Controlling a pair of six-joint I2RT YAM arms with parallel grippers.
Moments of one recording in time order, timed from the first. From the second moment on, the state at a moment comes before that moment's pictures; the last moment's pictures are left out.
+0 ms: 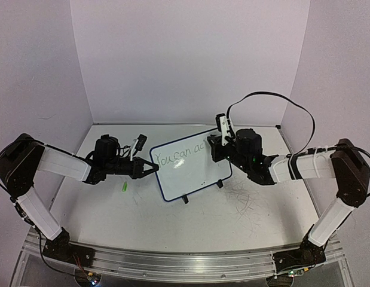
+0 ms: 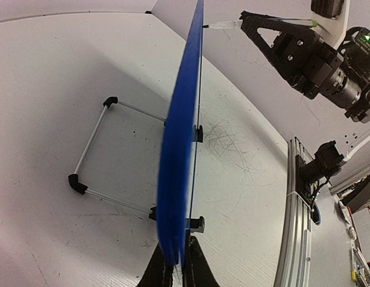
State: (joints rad) left arm -0.53 1.62 0.70 0.51 0.71 -0.31; right arm 0.75 1.65 0.91 0.57 0.21 0.07
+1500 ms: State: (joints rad) left arm -0.53 1.62 0.70 0.51 0.71 -0.31; right arm 0.76 1.65 0.84 0.57 0.22 0.10
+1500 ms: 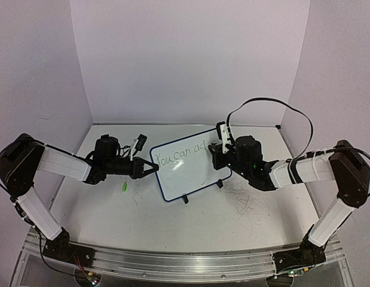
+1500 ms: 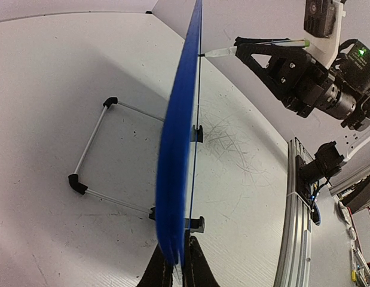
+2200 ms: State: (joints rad) left arm -0.53 1.62 0.70 0.51 0.71 -0.31; right arm 0.76 1.66 0.89 0.57 0.27 0.10
